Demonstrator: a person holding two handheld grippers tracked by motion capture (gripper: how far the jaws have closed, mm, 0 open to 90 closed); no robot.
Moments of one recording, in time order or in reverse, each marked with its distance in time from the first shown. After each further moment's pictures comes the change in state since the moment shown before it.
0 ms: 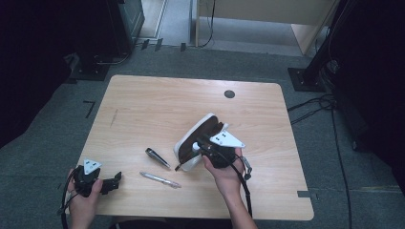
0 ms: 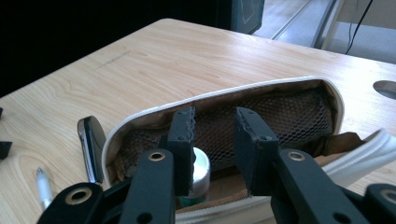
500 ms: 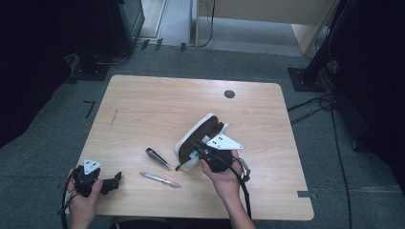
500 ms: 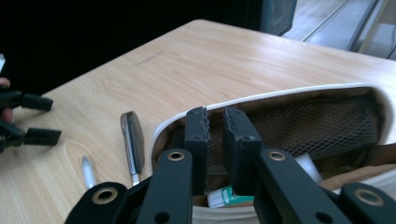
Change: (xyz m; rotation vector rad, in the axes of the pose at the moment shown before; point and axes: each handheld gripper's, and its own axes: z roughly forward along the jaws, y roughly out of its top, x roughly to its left) left arm 0.000 0.000 0.000 0.000 -0.001 0.001; right arm 0.011 0.002 -0.007 -0.002 0.117 -0.023
